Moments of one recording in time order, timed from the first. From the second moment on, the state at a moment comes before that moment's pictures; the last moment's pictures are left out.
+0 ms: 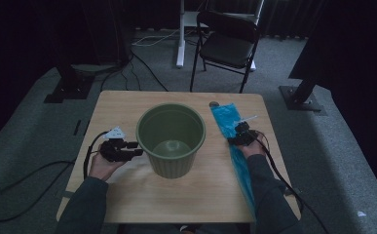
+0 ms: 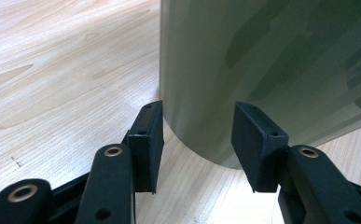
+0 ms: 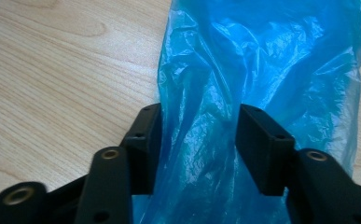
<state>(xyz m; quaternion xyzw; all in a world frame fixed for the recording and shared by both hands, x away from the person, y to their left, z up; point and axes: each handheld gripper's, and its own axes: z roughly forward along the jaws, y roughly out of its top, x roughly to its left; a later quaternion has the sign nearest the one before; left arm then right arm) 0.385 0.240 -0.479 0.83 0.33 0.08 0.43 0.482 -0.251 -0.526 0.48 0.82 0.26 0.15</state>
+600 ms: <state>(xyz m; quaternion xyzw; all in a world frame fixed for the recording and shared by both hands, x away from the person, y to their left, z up) 0.386 0.239 -0.480 0.83 0.34 0.08 0.43 0.476 -0.253 -0.526 0.45 0.84 0.27 0.15</state>
